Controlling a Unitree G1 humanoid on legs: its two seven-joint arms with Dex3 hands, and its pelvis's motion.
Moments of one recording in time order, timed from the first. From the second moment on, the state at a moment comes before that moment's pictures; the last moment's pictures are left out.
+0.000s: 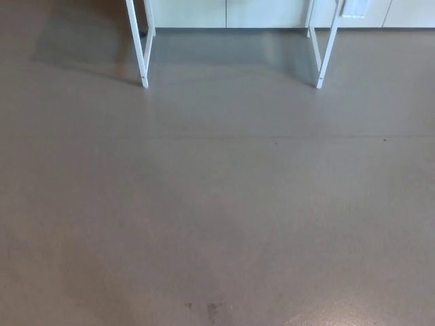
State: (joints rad) left_arm 0.54 0.50 -0.02 0.64 0.16 -0.27 -0.12; right_arm 0.64 -0.47 0.06 0.34 -0.19 -0.28 0.06
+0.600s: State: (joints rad) left_arm 0.52 0.53 0.00 0.84 0.15 -0.41 -0.14; right_arm 0.65 -0.50 0.05 0.48 -0.22 -0.38 0.03
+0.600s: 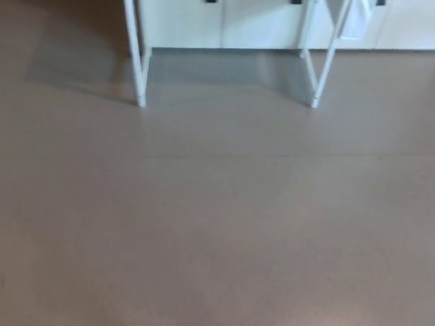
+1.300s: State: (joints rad) left_arm 0.50 0.50 0.05 0.93 0.14 -0.59 -0.07; right_arm 0.58 -0.50 0.02 0.61 -0.27 -0.48 -0.08
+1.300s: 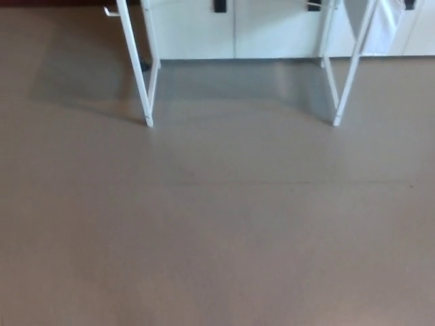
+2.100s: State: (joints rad) left_arm 0.48 0.51 0.05 0.96 0.14 -0.64 -0.03; right_arm 0.60 -0.50 0.03 0.58 -0.29 -0.50 -0.10
